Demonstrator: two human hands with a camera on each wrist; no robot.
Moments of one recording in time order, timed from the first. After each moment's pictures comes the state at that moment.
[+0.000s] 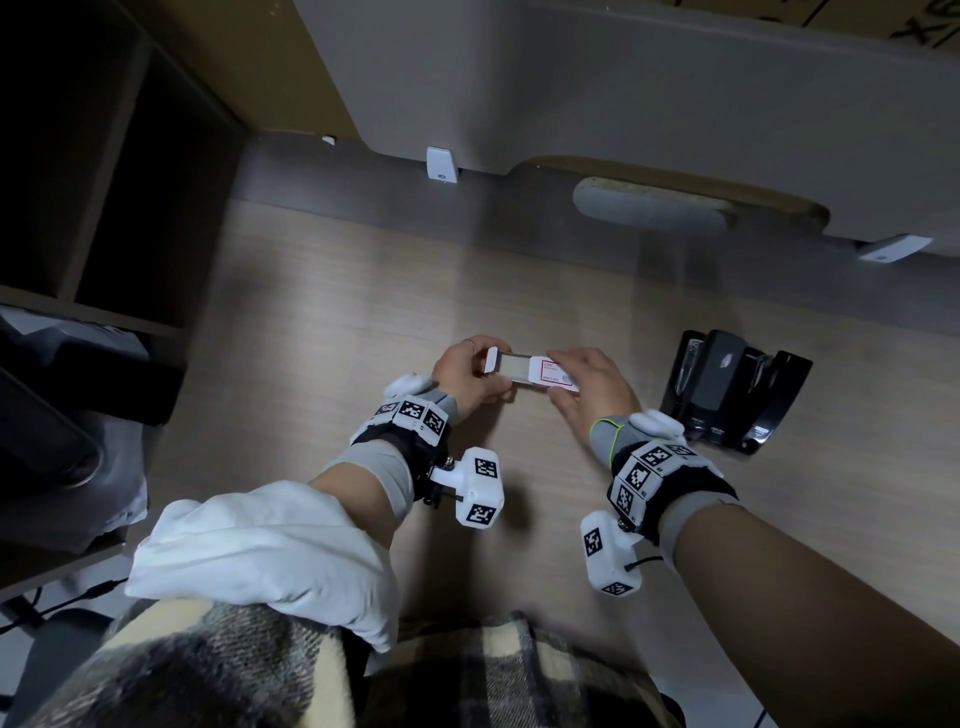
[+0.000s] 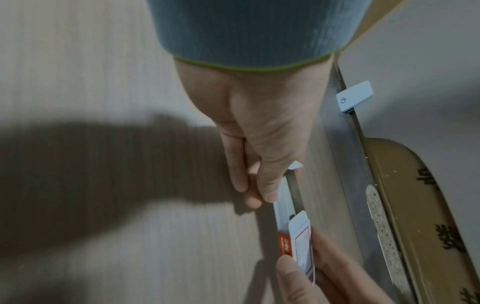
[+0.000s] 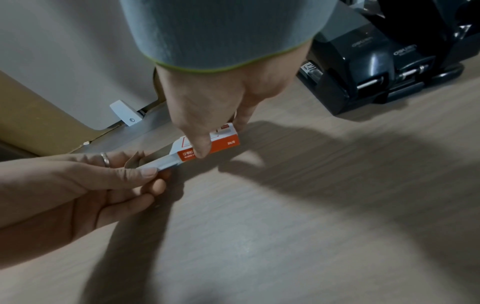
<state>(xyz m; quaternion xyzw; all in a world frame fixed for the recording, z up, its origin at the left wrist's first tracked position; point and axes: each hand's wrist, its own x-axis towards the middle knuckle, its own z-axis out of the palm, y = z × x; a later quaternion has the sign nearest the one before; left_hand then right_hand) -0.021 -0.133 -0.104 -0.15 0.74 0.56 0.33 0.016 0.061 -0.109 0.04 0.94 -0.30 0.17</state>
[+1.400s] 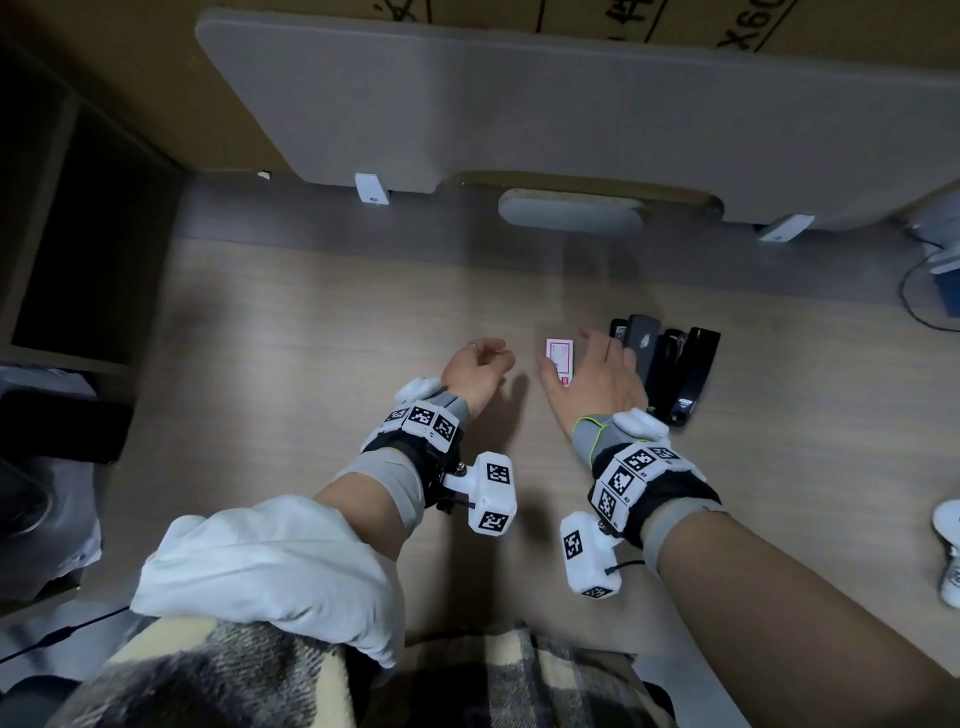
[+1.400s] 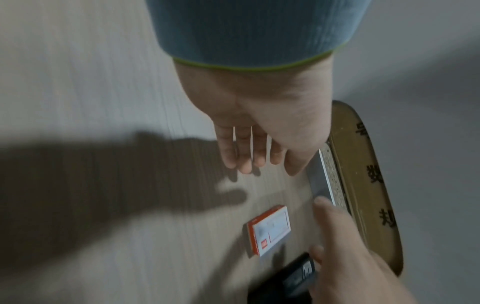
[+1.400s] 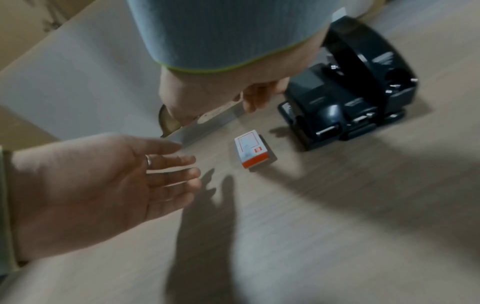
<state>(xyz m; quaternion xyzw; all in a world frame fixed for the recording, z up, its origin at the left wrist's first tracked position) -0.013 -0.048 -0.078 -0.20 0.74 0.57 0.31 0.032 0.094 -0.058 0.23 0.95 -0.18 0.07</state>
